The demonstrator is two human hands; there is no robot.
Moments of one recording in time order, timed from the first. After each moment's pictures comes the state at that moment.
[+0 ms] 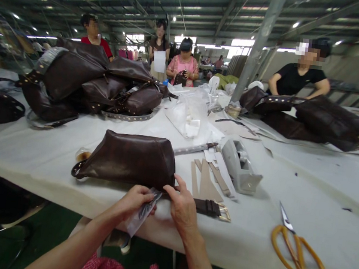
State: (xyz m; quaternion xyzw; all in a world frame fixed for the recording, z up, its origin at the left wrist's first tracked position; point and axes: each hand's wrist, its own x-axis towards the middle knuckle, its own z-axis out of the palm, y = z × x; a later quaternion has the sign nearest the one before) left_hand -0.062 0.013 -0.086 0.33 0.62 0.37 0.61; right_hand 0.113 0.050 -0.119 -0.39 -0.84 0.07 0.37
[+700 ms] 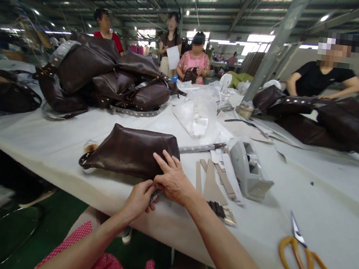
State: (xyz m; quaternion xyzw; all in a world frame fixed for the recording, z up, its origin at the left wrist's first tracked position) left_hand -0.046 0.005 -0.088 0.43 0.68 0.40 0.43; right_hand 0.084 0.098 -0.046 -0.17 -0.97 0.03 0.17
